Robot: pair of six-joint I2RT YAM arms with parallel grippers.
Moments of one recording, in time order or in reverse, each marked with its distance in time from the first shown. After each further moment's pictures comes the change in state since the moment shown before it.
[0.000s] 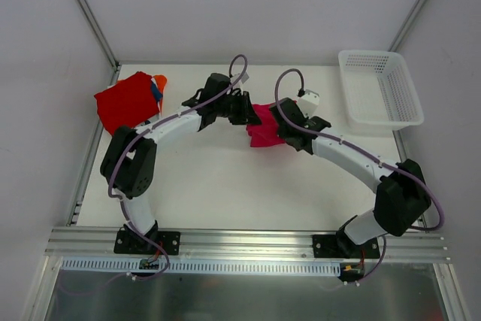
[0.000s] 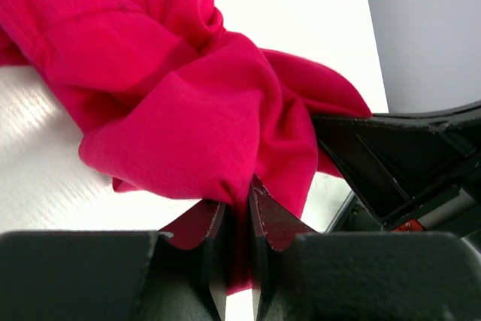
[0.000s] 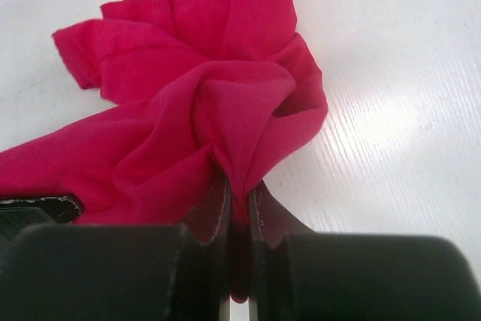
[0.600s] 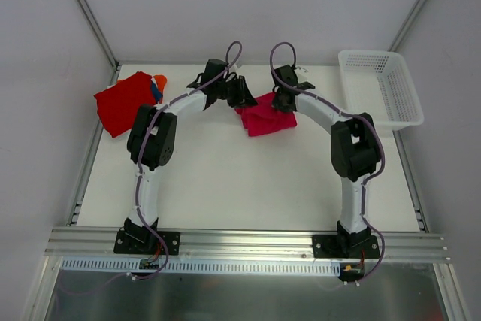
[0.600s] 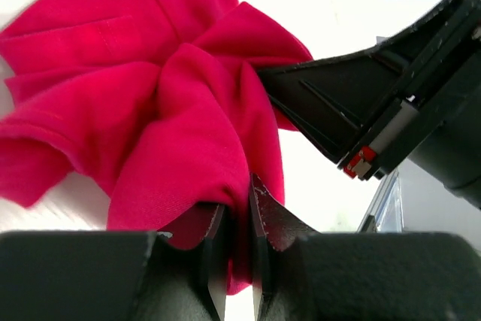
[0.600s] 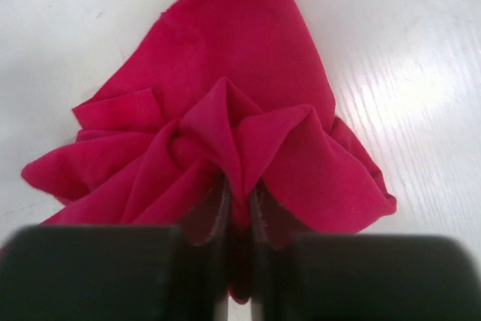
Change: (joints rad) left arm 0.141 0.402 0.378 -0.003 0.160 -0.012; right arm -0.256 0.559 0.486 0.058 -0.274 -0.143
